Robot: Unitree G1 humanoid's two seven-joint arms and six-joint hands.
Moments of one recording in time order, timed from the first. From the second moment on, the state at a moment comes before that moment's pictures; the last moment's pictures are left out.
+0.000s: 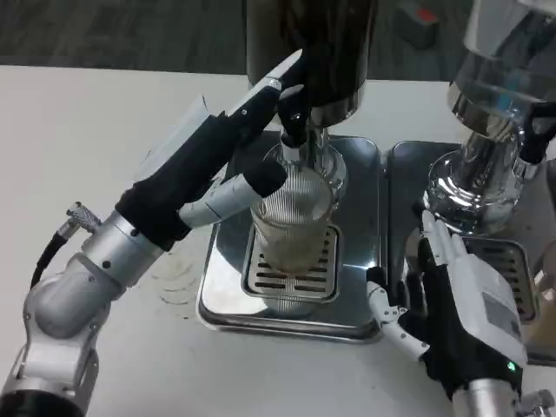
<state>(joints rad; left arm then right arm) -0.40 0.32 -0.08 0.57 -0.11 -0.87 -0.53 0.24 -0.10 0.34 -0.20 -0.78 0.26 -0.26</state>
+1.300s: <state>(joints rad) -0.37 0.39 -0.12 0.48 0.13 -0.93 -0.37 0.15 -0.13 0.28 -0.15 -0.49 0.11 -0.14</state>
